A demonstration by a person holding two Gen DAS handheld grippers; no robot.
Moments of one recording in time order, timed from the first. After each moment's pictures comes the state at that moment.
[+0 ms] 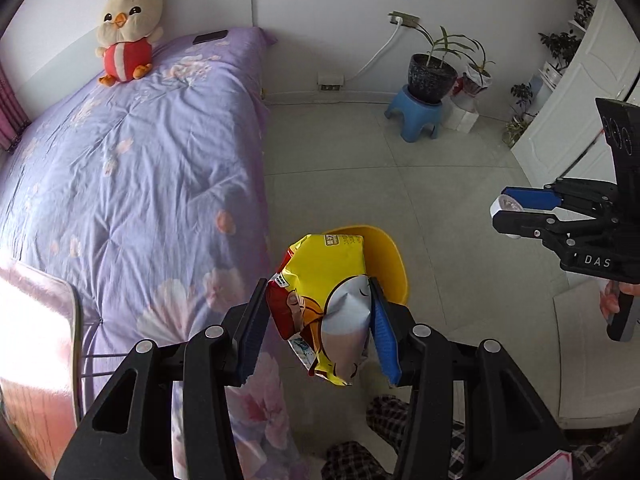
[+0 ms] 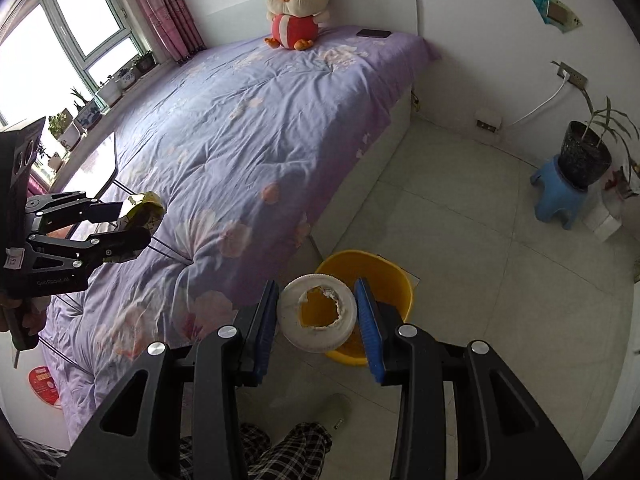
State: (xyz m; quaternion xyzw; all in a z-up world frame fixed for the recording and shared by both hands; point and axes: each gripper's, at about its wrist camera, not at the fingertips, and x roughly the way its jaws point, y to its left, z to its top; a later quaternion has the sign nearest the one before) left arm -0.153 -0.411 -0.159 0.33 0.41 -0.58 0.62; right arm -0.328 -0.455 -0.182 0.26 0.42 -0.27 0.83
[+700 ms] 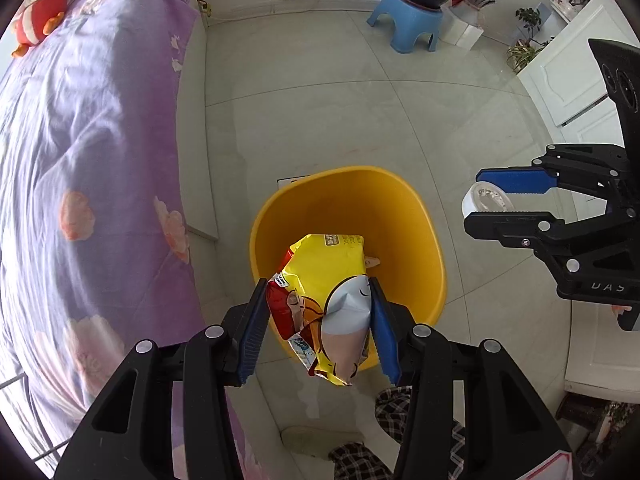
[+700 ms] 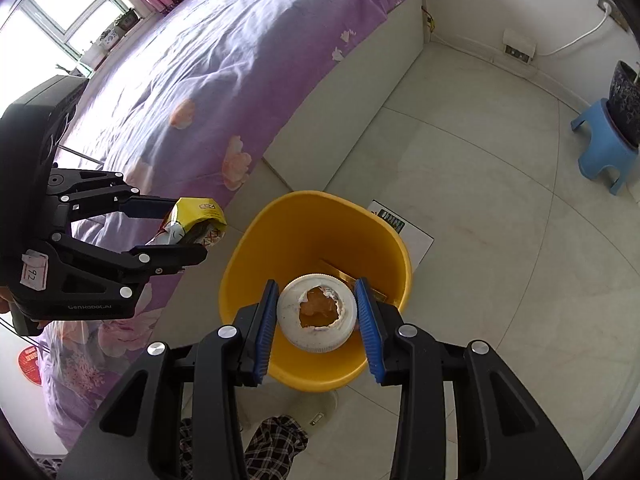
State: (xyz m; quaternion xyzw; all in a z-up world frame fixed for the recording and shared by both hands) left arm -0.182 -0.536 -0.370 0.42 0.48 -0.56 0.53; right arm -0.306 -0.561 -0.391 0.31 0.49 -0.21 0.78
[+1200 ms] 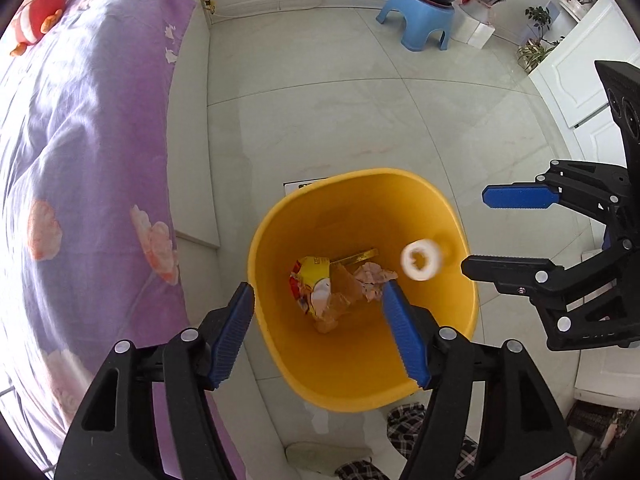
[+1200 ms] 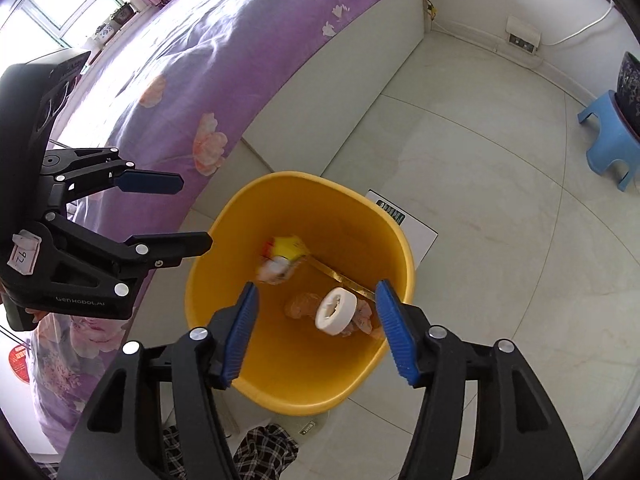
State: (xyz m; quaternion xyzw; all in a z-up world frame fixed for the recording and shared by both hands) left arm -0.187 -0.547 -0.400 0.42 0.48 -0.55 0.54; right arm -0.306 -0.567 -0.440 0.31 0.50 -0.21 0.78
